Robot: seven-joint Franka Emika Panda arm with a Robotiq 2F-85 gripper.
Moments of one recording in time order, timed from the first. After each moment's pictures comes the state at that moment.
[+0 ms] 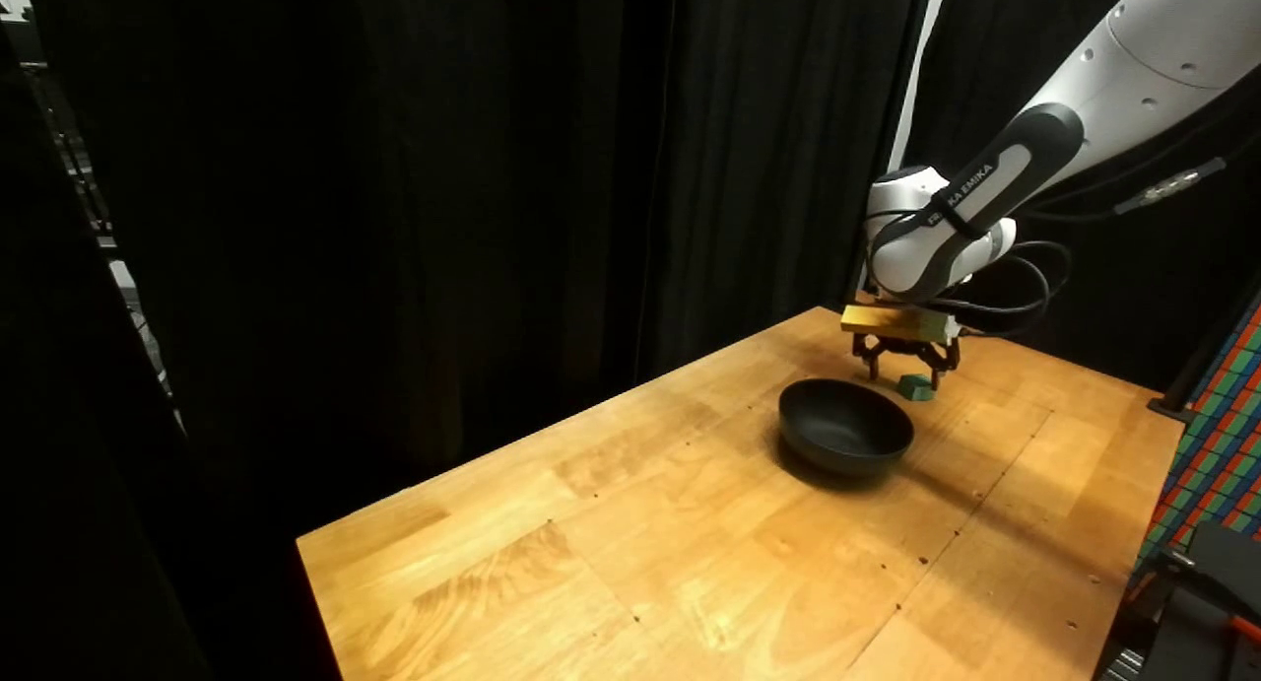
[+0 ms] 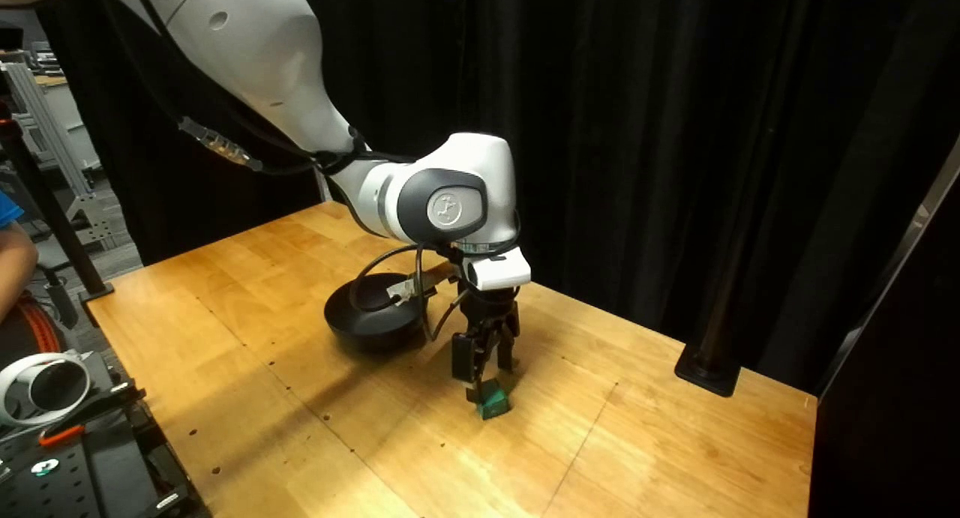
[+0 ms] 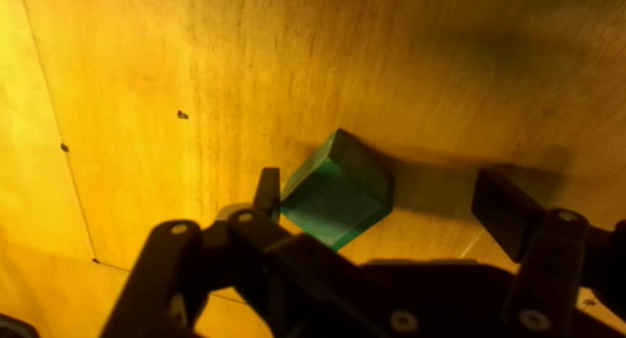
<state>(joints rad) -0.04 0.74 -0.27 -1.81 -0.14 2.41 1.17</state>
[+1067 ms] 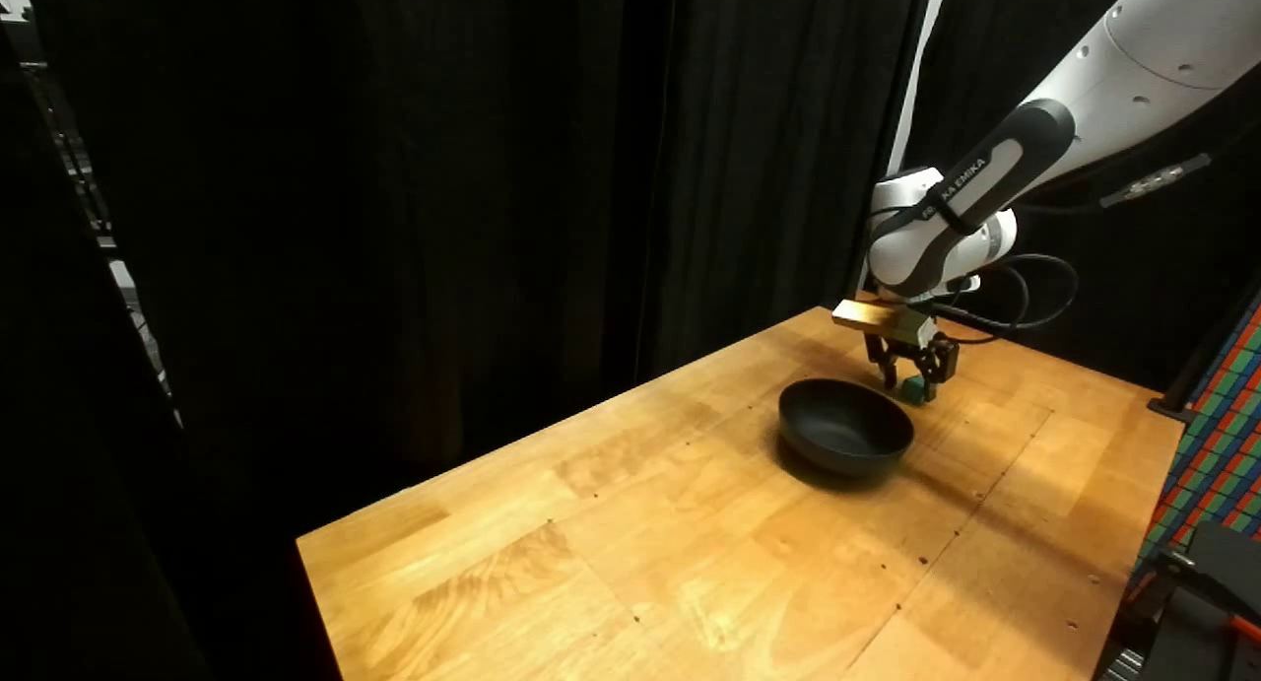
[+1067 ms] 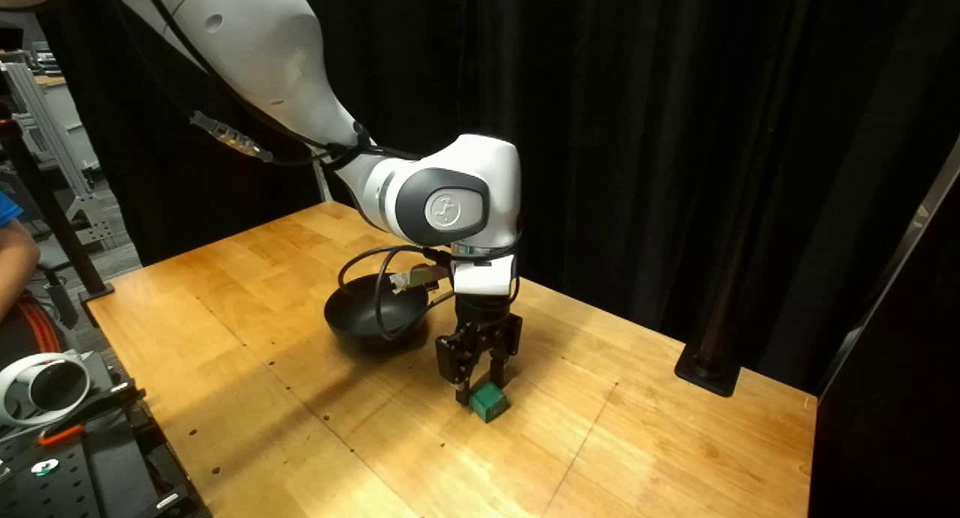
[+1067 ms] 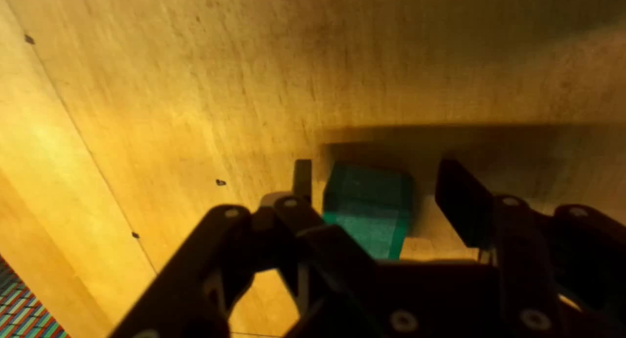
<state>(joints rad) -0.02 0.74 -0.30 -1.81 -0.05 2.35 1.41</state>
